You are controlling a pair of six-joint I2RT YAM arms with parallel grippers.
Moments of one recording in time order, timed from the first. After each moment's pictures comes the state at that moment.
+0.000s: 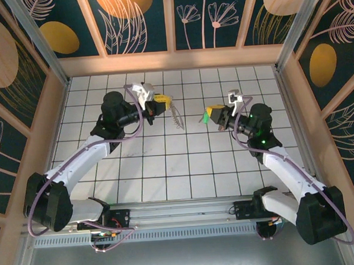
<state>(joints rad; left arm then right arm) -0.47 1.33 0.93 0.35 0.68 -0.08 0.28 1.03 0.59 0.37 -0.66 0.45</state>
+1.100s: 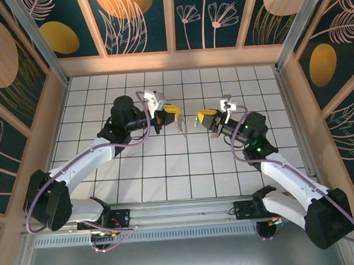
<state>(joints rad) -0.57 1.35 0.92 0.31 0.73 -0.05 0.46 0.97 0.55 0.50 -0.55 0.43</state>
